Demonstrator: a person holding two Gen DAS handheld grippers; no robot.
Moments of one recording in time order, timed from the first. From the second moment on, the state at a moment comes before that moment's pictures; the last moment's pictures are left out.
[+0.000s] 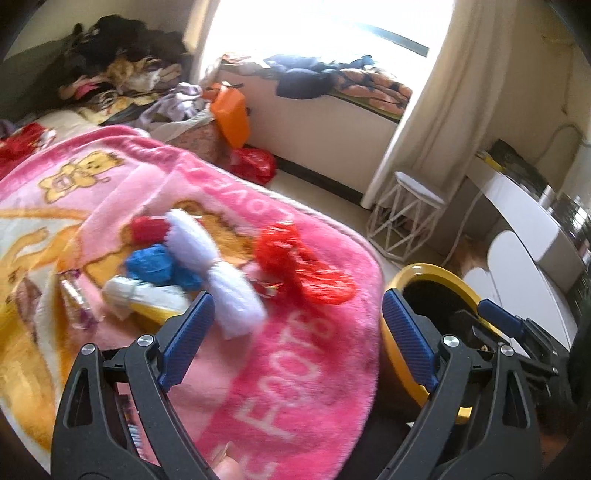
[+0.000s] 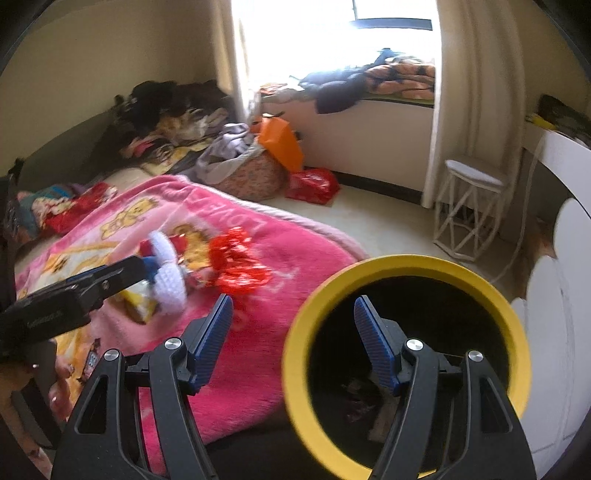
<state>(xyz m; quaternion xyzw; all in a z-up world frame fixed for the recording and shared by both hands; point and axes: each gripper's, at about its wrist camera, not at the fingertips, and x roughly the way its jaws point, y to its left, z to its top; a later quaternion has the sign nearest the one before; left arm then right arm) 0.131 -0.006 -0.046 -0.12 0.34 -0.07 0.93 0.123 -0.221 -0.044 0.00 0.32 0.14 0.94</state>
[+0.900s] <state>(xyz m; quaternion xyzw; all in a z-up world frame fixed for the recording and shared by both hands) 0.164 0.019 -0.100 -0.17 0.41 -0.07 0.89 0.234 -0.168 -0.104 0.04 0.43 0.20 0.88</state>
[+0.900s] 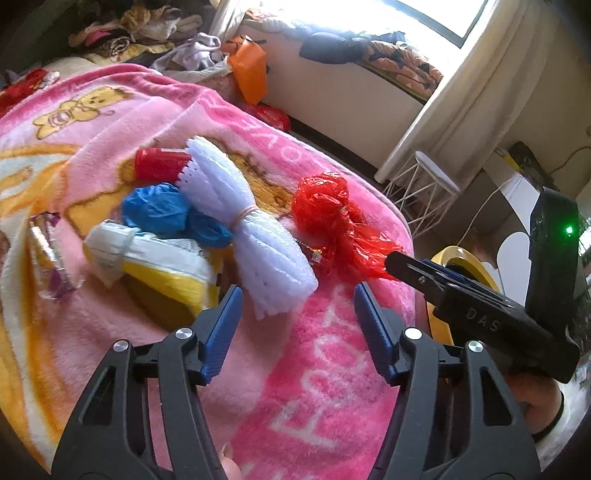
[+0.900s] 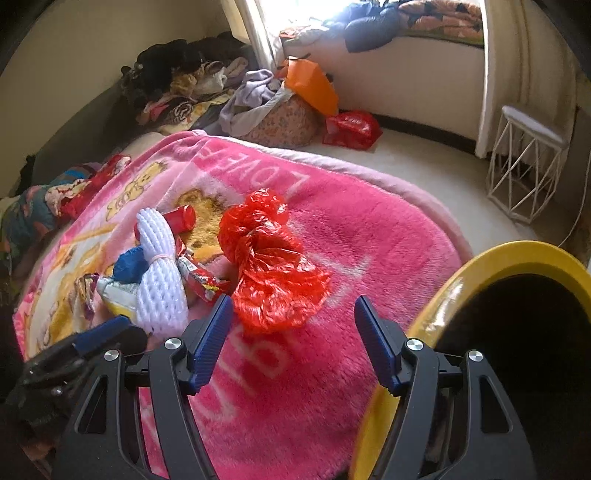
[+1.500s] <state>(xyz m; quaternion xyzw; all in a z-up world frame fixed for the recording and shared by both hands) 0.159 0.014 -0.088 -0.15 0.38 -0.07 0.91 0.210 -0.170 -0.088 0.07 0.39 0.23 0.89</state>
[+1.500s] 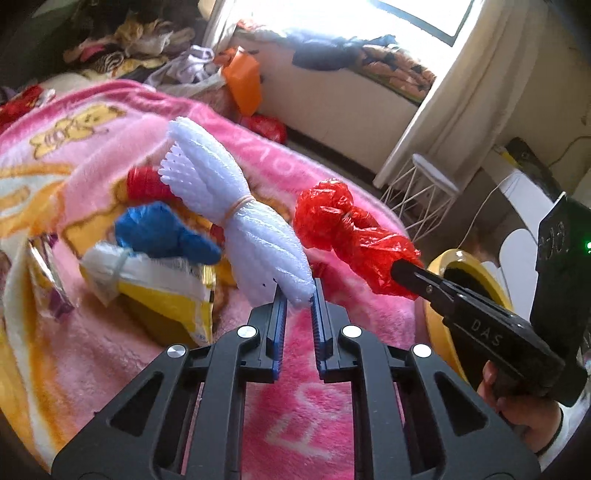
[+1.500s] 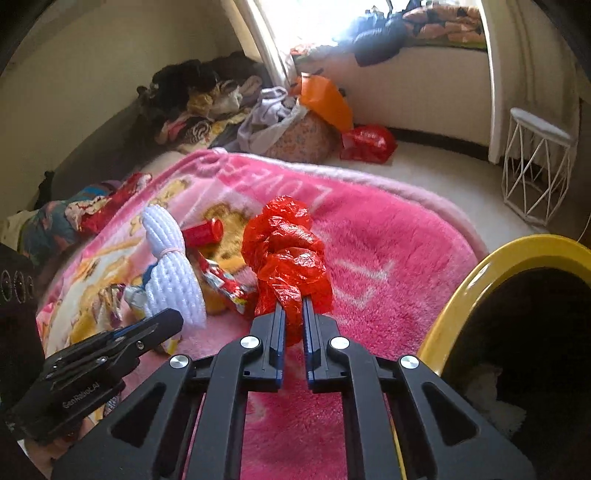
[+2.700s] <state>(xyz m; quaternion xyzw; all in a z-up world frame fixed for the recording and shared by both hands) 0.110 -0.011 -0.016 -0.12 0.31 -0.13 0.93 0.129 -0.216 -0.019 0.07 0.31 0.21 0.92</state>
